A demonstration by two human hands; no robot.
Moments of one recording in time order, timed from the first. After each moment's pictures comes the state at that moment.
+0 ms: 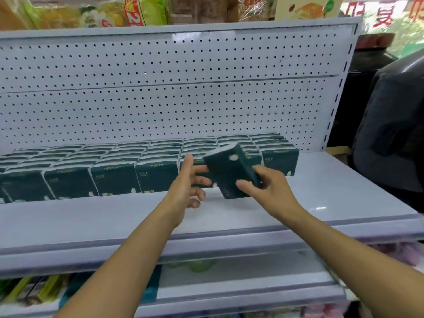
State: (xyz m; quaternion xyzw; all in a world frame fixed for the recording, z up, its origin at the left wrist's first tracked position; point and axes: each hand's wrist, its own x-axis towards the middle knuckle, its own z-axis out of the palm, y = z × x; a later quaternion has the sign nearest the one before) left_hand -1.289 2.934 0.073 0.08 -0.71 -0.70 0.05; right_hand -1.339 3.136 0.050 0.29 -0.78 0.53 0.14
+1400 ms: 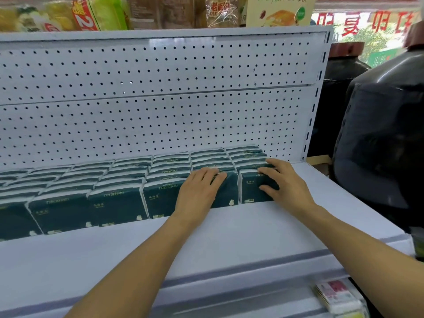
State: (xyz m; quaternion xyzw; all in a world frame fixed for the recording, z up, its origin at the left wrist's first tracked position) left_hand -1.422 2.980 0.036 -0.19 -0.91 0.06 0.35; right_hand -1.470 3.239 0.026 0.22 -0.90 0.21 0.32
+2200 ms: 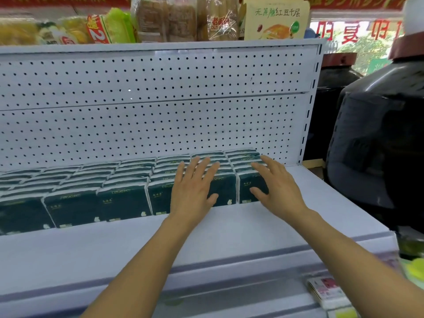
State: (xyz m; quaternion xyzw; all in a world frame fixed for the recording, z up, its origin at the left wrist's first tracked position) left_hand -1.383 2.985 0.058 -0.09 -0.94 0.04 0.33; right_hand -1.419 3.217 0.054 0.20 -0.92 0.17 0.28
